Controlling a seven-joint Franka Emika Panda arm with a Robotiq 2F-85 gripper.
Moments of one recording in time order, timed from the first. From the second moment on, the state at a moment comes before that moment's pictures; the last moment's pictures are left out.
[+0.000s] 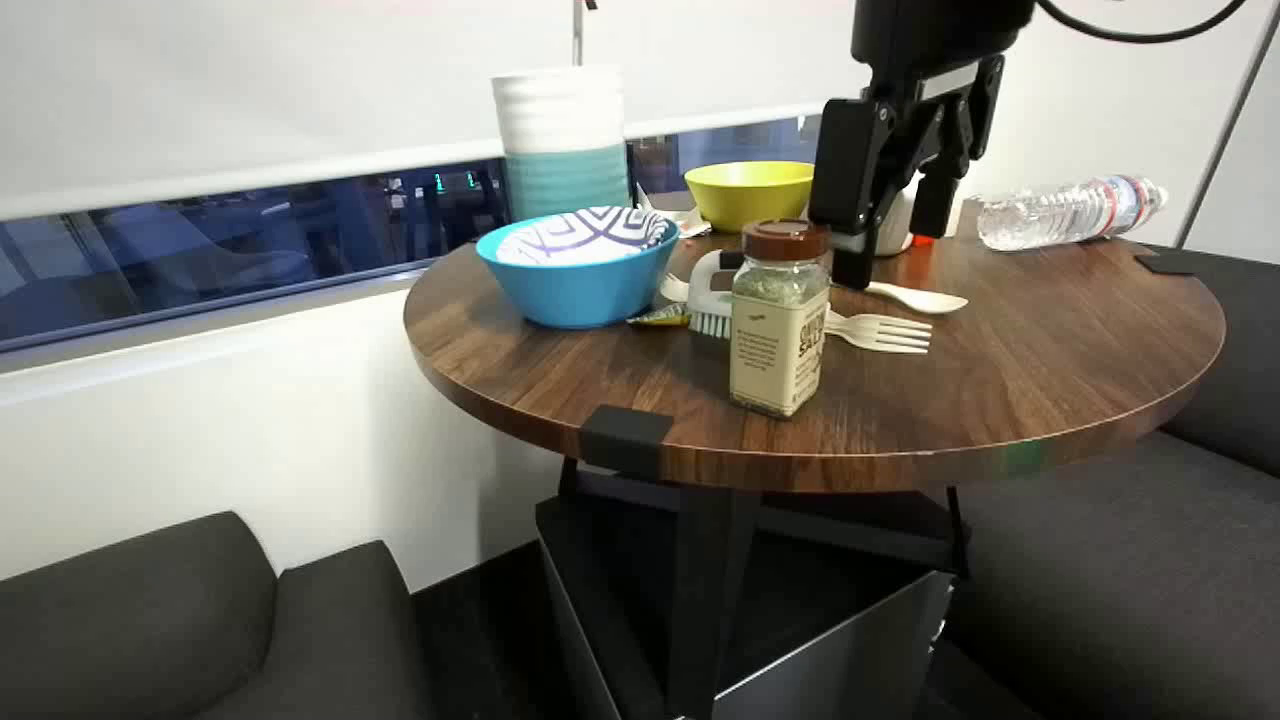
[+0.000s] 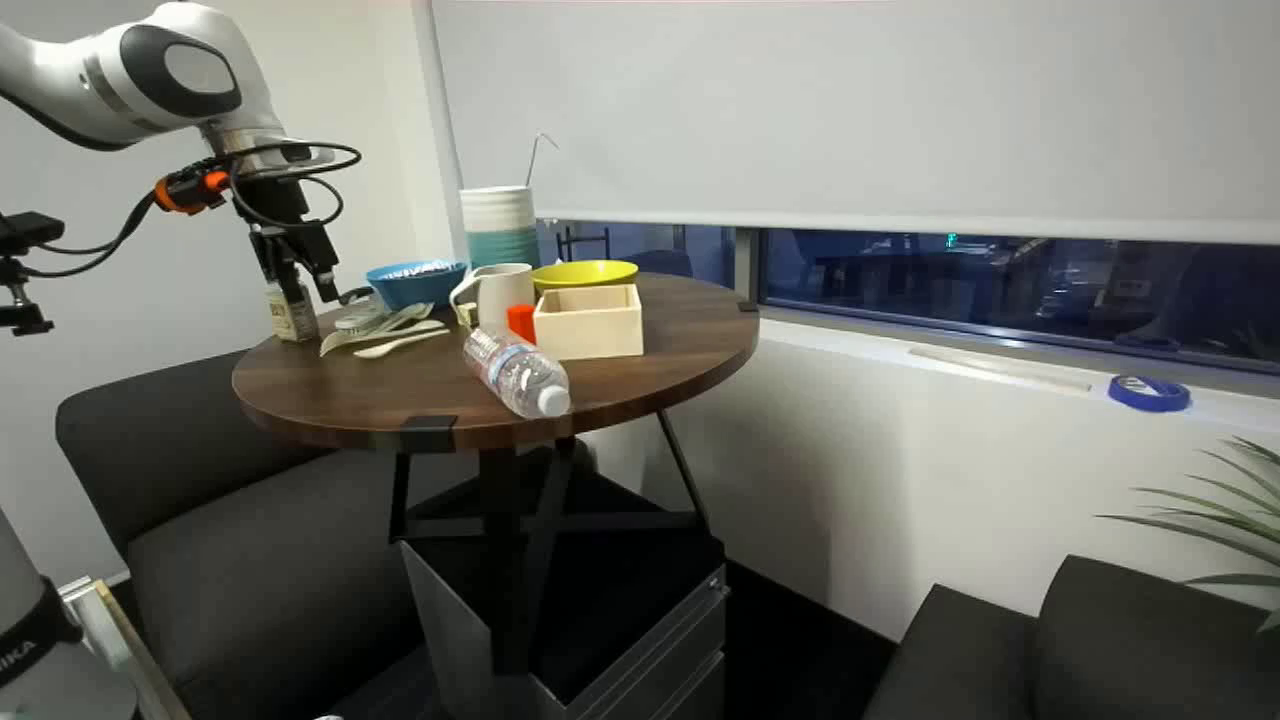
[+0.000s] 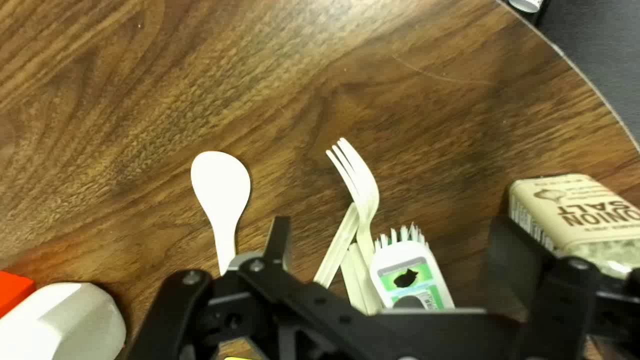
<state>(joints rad) 0.10 -0.43 0.37 -2.46 -0.01 2.09 0.37</state>
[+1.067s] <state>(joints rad) 0.10 -0.43 0.29 -2.45 -0.09 2.15 0.35</state>
